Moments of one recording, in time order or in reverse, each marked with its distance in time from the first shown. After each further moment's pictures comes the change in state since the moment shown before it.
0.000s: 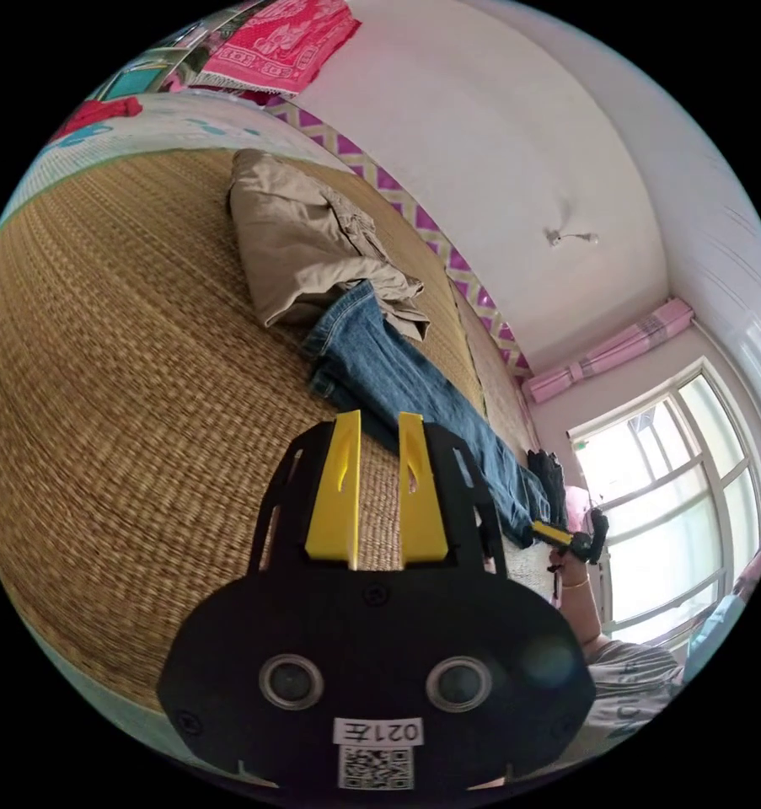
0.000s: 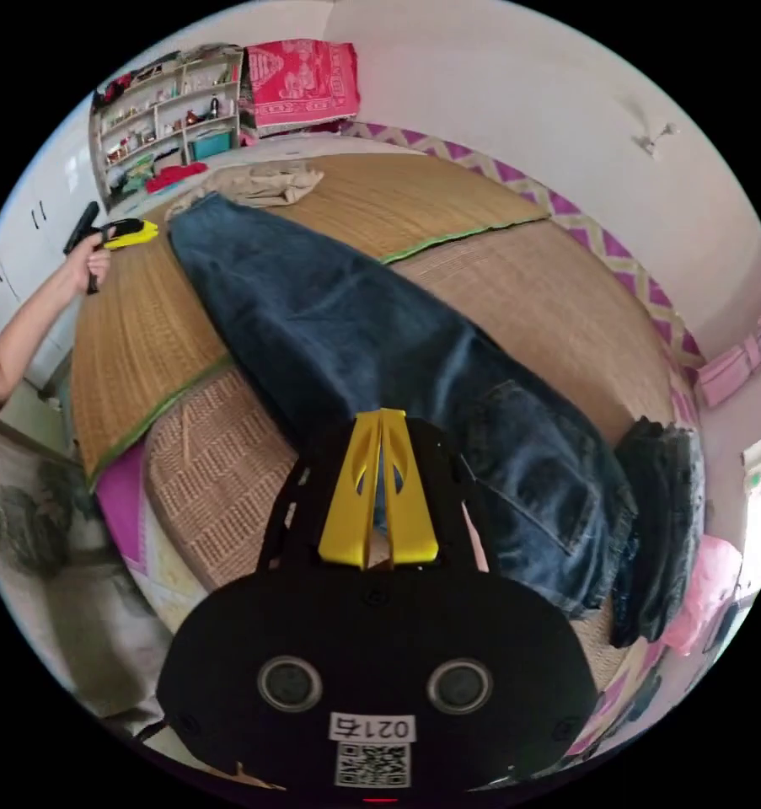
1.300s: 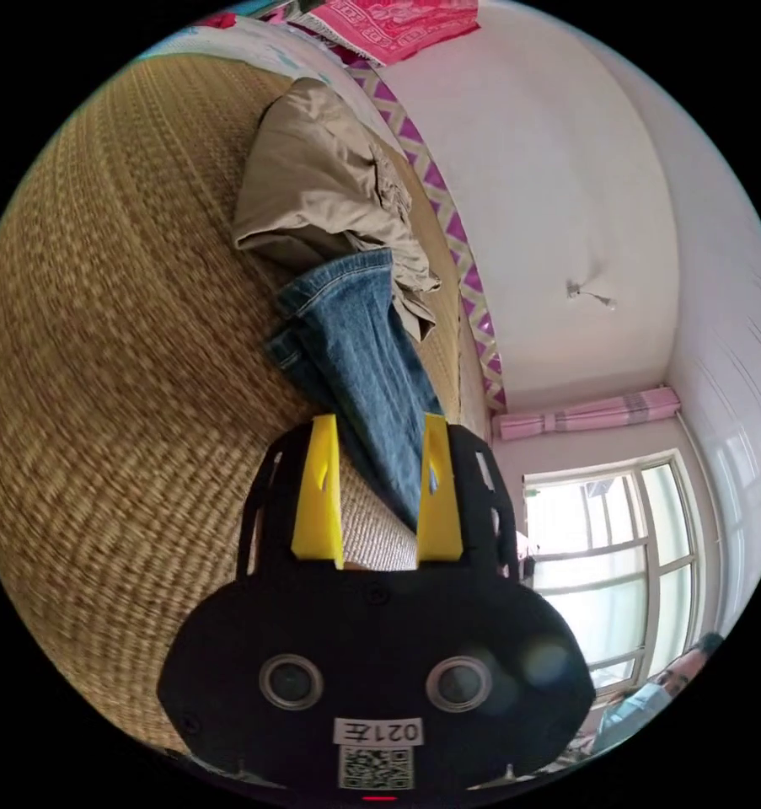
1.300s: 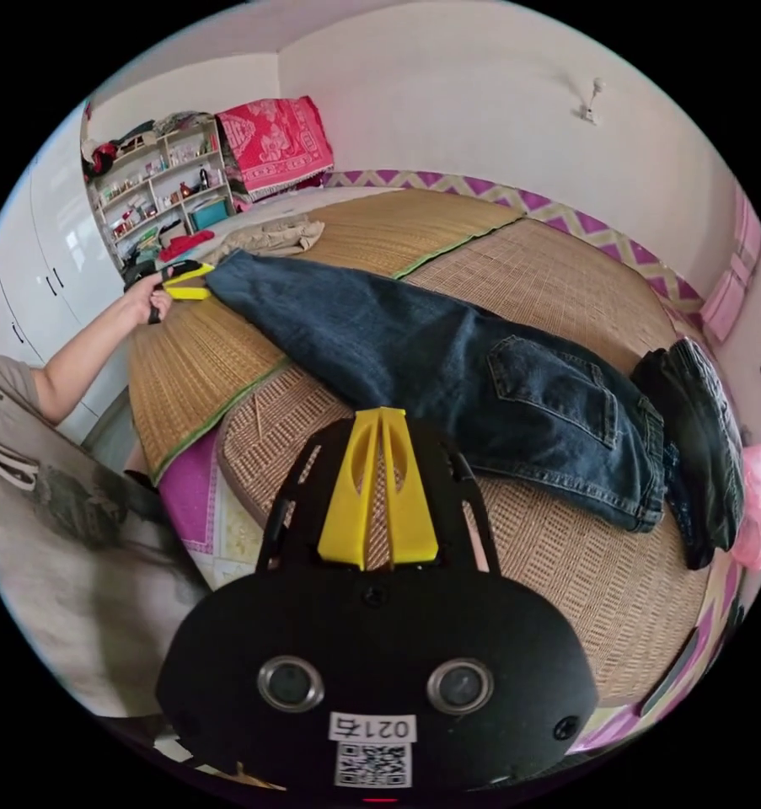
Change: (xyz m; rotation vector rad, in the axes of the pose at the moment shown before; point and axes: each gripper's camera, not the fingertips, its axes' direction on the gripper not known) left arm -0.008 -0.152 -0.145 -0.008 0.116 -0.282; right arm 0.065 0.199 -0.061 0.180 -0.097 0.173
